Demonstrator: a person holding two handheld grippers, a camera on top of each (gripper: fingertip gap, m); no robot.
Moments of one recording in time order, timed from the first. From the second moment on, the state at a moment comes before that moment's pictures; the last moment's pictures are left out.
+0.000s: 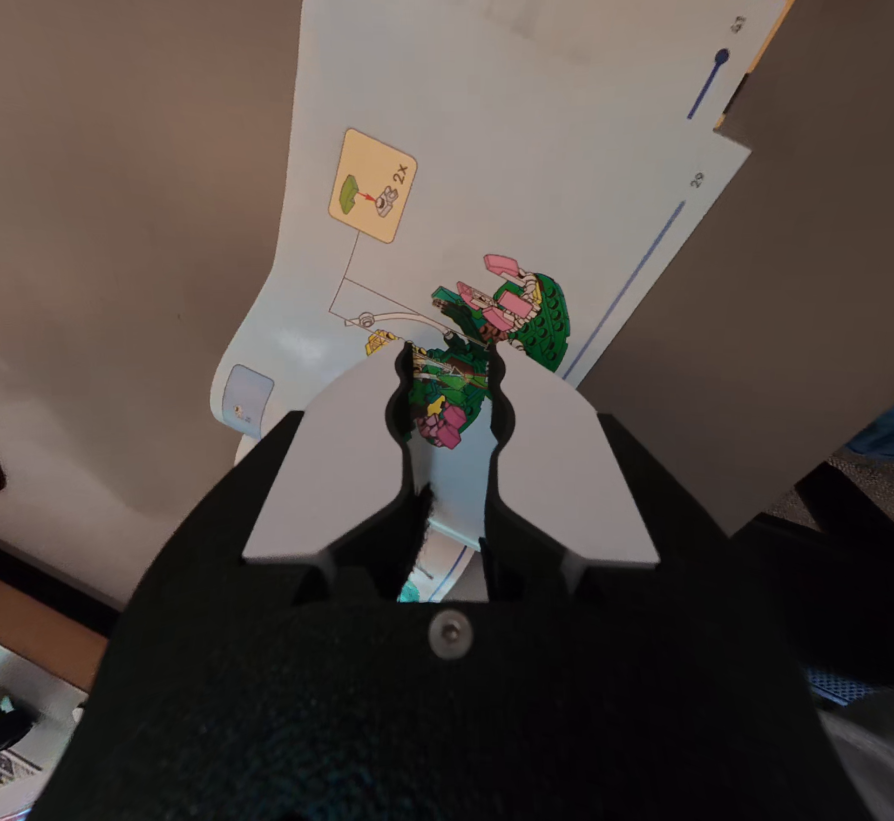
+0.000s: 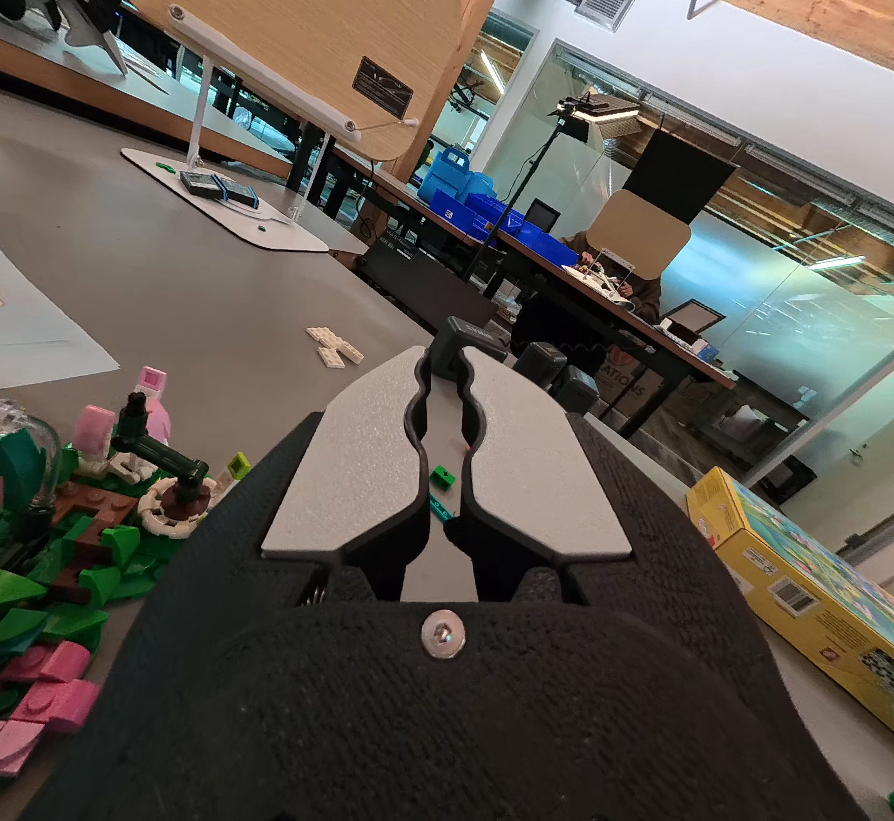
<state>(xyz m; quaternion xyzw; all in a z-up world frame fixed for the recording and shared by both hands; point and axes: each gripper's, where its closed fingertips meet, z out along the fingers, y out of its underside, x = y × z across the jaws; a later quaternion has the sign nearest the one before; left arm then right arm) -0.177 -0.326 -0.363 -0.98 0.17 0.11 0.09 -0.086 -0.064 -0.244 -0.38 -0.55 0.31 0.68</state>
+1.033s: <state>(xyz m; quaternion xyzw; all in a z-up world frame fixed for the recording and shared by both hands) -0.168 -0.329 -0.365 -0.95 0.14 0.00 0.27 -0.085 -0.325 -0.353 -0.56 -0.73 0.35 0.17</state>
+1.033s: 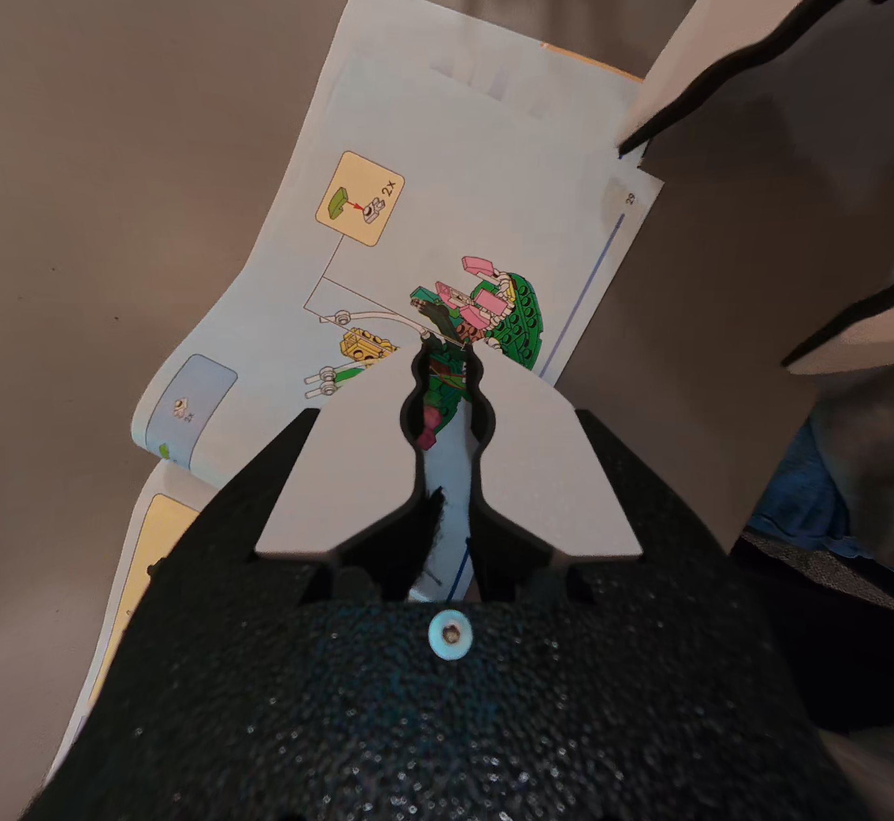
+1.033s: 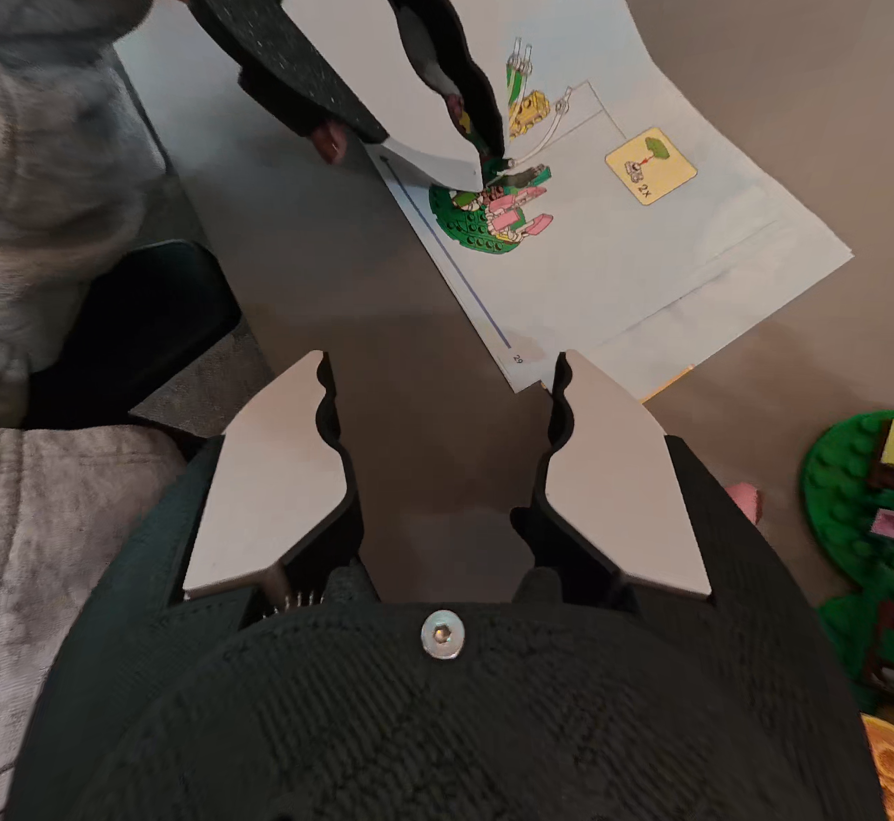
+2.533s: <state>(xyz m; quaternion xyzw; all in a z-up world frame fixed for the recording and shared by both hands) -0.147 -0.342 -0.355 -0.91 0.20 -0.02 0.35 -0.104 -0.337 -0.345 -0.54 -0.70 0.42 0.19</state>
